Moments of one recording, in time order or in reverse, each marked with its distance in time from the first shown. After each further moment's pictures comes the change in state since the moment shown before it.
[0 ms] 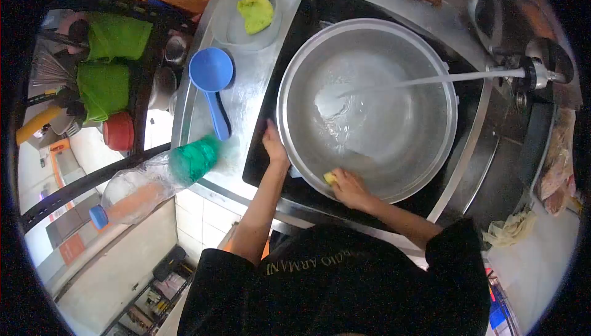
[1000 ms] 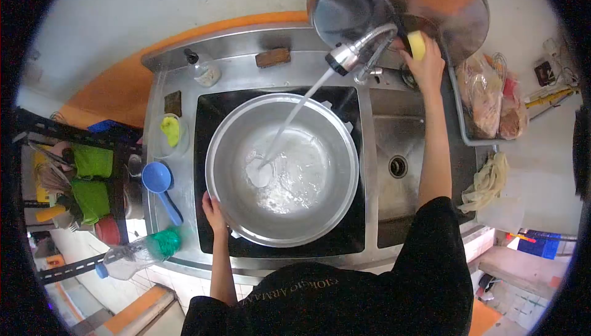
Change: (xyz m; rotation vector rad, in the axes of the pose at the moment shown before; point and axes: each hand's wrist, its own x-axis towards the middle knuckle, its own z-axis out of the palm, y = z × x) left_hand -0.030 0.043 0.026 0.559 -0.167 0.539; right_hand -0.219 0.063 -0.466 -0.707 1.809 -0.021
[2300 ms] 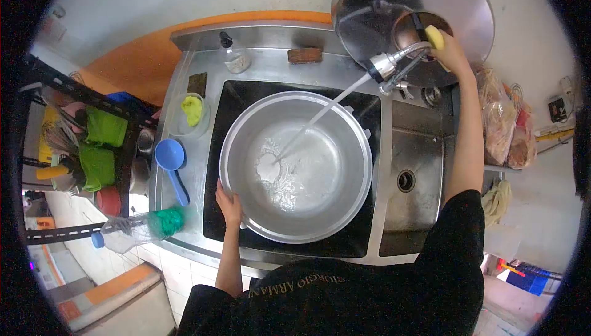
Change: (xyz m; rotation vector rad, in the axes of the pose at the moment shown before) left_hand -0.020 -0.010 0.005 0.399 0.031 0.229; right_hand 0.084 -0.017 0.000 0.040 -0.551 -0.101
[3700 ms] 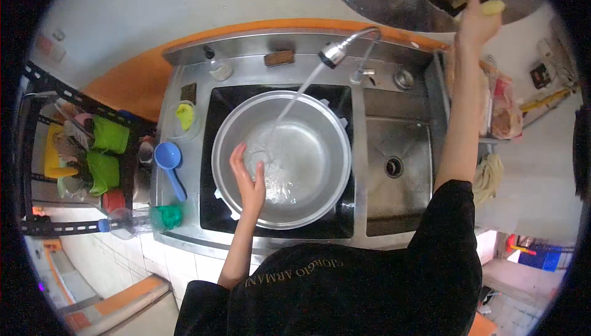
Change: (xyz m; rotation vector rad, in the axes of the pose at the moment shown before) left_hand -0.025 0.220 -0.018 -0.291 -0.016 0.388; right_hand -0.036 -0.015 -0.145 0.589 1.260 0.106
